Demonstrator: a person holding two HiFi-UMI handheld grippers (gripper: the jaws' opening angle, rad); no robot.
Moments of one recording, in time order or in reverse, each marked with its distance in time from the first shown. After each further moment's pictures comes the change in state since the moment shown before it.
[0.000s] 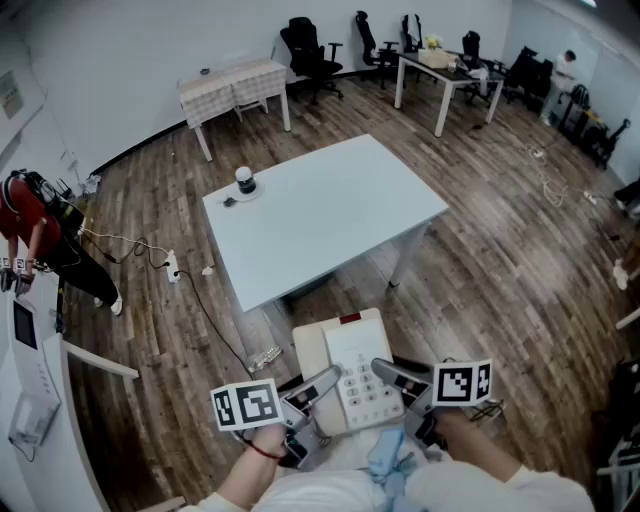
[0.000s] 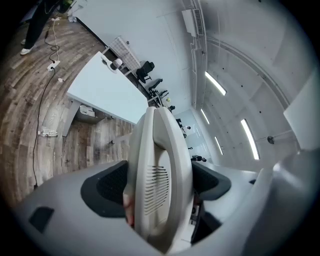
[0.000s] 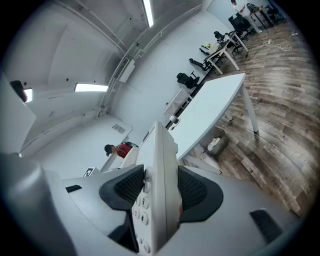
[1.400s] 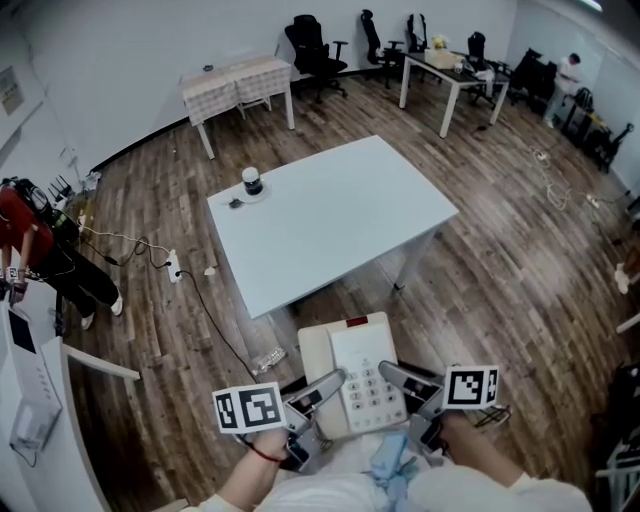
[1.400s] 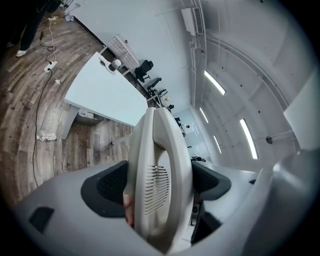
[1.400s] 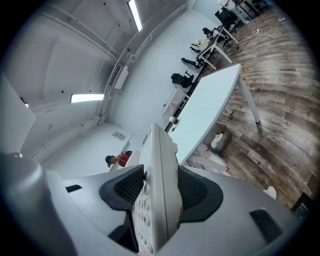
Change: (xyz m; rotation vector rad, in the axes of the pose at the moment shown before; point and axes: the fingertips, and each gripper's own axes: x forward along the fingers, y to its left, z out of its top) left arm -0.010 0.016 0.027 -0.004 0.019 -0.022; right arm 0.032 0.014 0.006 0.113 -0.037 0.073
